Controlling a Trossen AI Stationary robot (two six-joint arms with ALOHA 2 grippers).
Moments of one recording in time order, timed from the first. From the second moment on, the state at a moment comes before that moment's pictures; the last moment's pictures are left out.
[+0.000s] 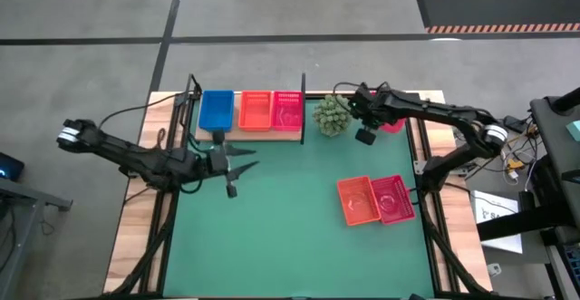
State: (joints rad) left arm -0.28 0.89 0.57 0.34 -0.53 0.27; right arm -0.59 1.46 1.02 -0.88 0.34 -0.20
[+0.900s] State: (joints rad) left arm -0.27 1.02 0.51 0.65 -0.53 0.30; right arm -0.26 1.30 1.57 -0.96 0.14 -0.58
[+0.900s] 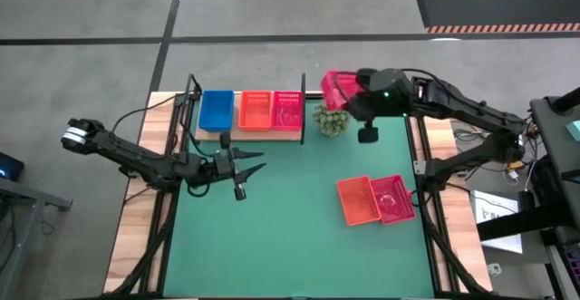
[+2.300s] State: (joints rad) left arm -0.28 0.98 0.49 0.65 -0.51 0.26; right arm 0.09 1.99 1.62 -0.90 -0.14 -1.33
